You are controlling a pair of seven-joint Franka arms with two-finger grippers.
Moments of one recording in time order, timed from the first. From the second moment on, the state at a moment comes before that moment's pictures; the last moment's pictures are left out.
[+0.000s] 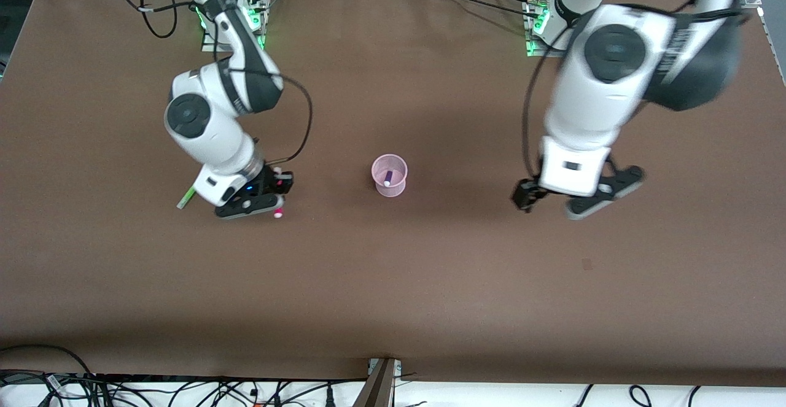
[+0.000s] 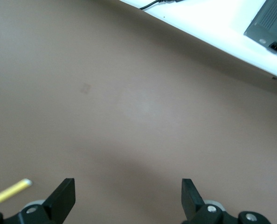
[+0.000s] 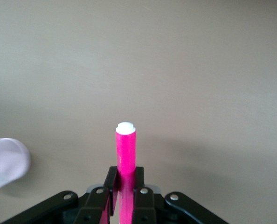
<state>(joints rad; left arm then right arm) -0.18 0.36 -0.20 -1.38 0.20 1.82 -0.87 0.47 0.37 -0.04 -1.80 0.05 2.30 0.18</state>
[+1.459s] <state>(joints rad) 0.19 0.18 -0.20 -1.64 0.07 1.79 -0.02 0.87 0.62 -0.05 -1.61 -0.53 2.53 1.11</state>
